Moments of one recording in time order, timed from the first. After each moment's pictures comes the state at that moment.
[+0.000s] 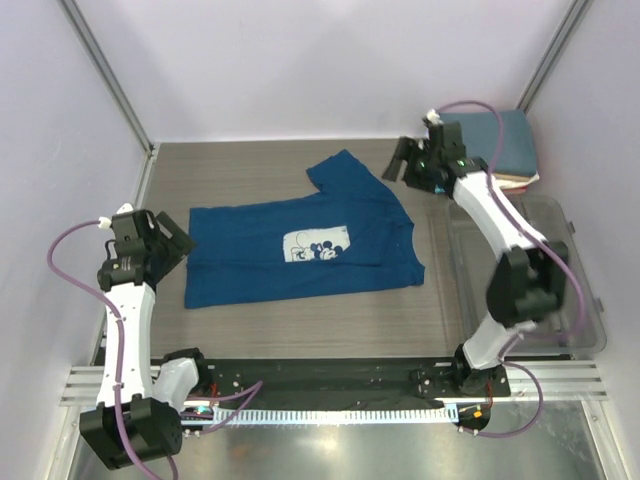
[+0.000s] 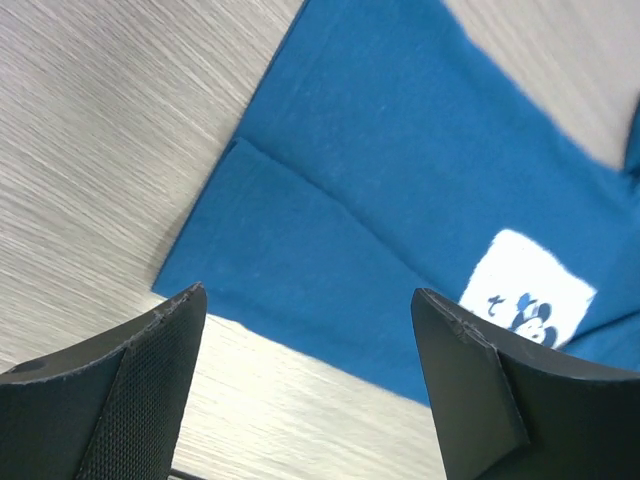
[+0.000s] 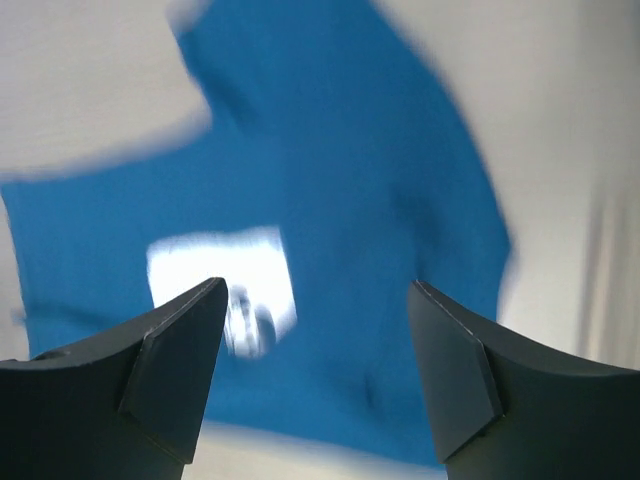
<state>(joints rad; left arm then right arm) 0.23 0.93 0.92 -0.78 0.00 -0.57 0.18 1.60 1.38 -0.50 -0.16 0.45</state>
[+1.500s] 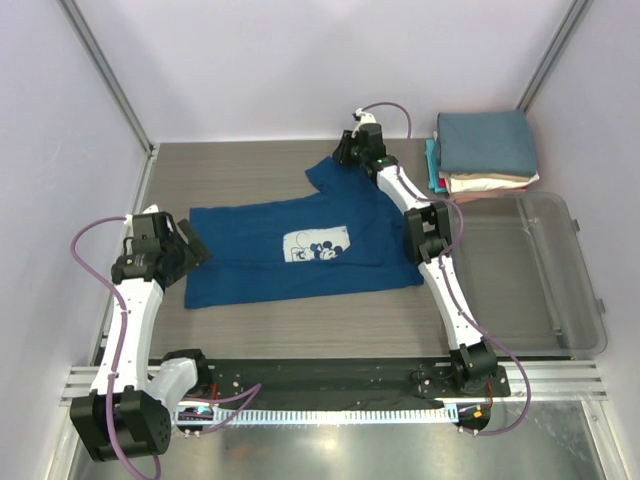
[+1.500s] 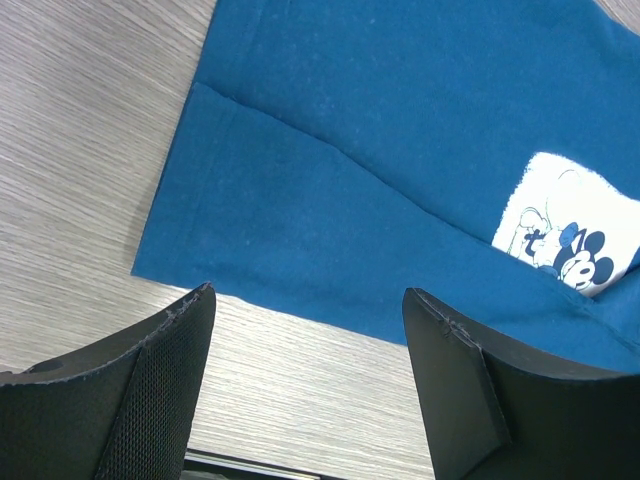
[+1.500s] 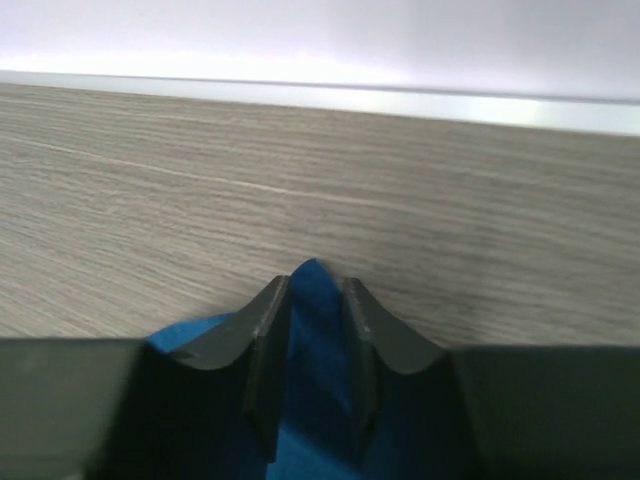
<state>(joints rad) 0.11 0.97 0.86 -0.78 0.02 -0.50 0.31 2.88 2.61 -0.11 -0.17 0.34</state>
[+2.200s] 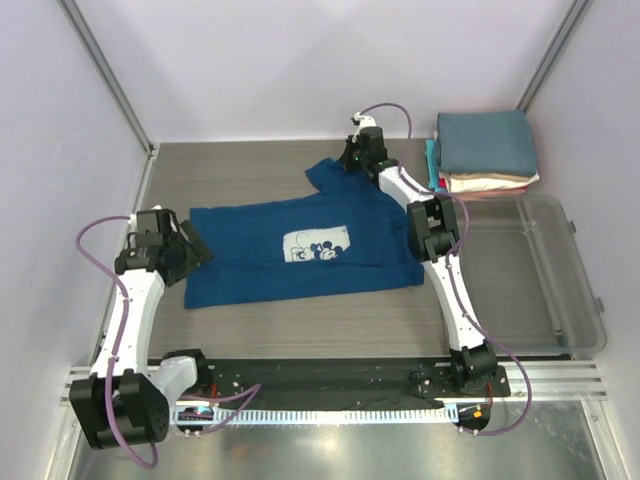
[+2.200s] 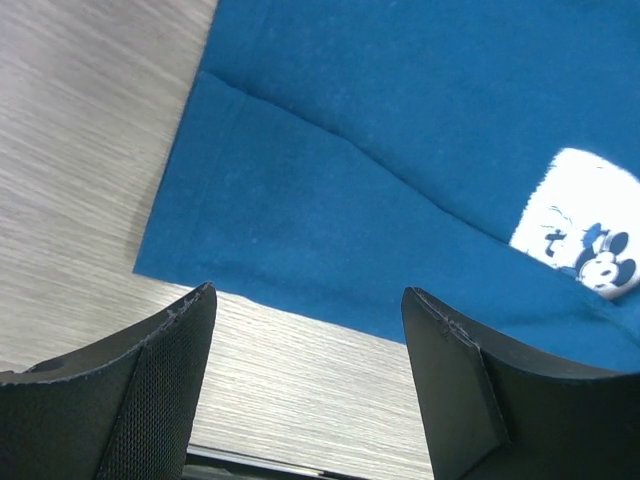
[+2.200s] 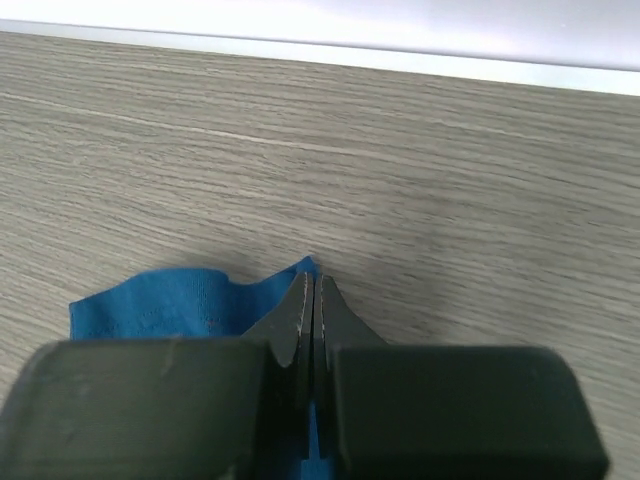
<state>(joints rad) 0.11 1.02 0.86 -0.78 0.02 -0.50 0.32 2.73 2.34 -0.04 -0.12 0.25</state>
